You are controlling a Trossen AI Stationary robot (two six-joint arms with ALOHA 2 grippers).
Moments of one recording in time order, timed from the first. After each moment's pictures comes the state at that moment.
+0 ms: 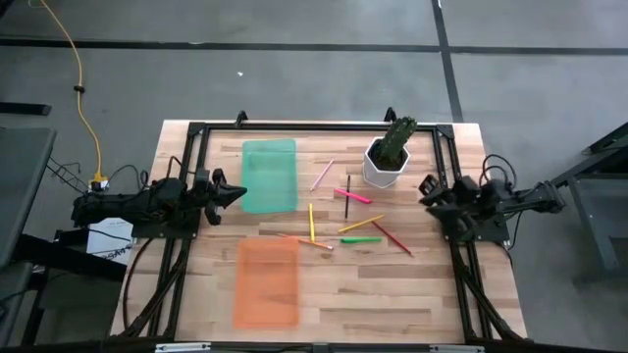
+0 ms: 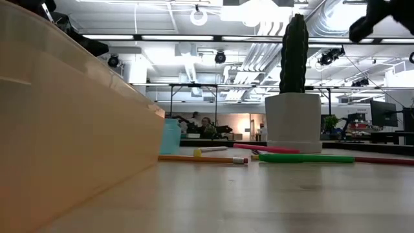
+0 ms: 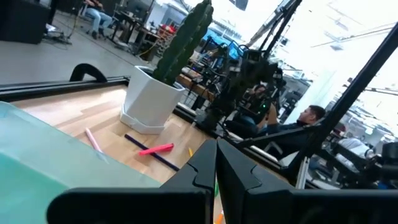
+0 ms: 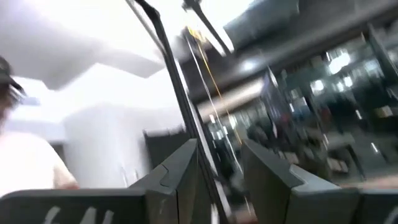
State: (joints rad) left arm 0.14 0.01 0.01 0.07 -0.15 -0.49; right arm 0.18 0.01 0.01 0.58 -0.05 0.39
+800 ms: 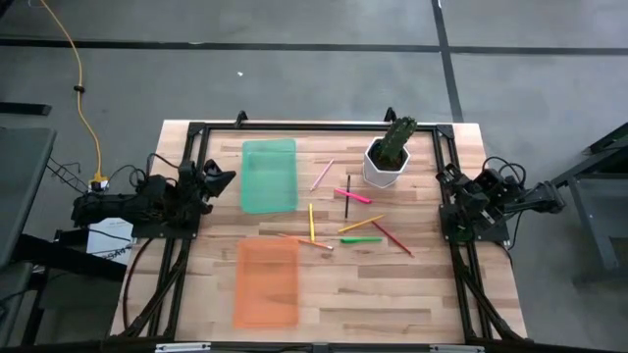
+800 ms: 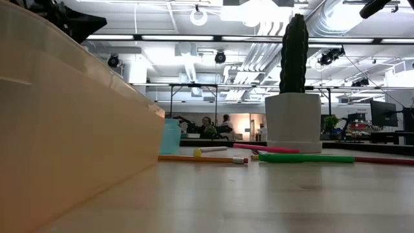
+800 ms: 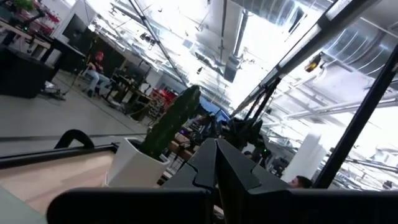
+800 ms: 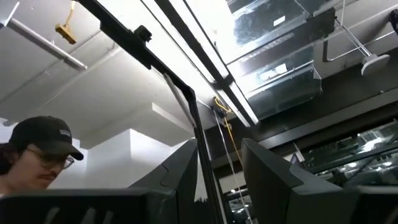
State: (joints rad) left arm 0.14 0.01 0.01 0.35 -0.27 -0.50; right arm 0.18 0.01 0.01 0.90 -0.05 0.36
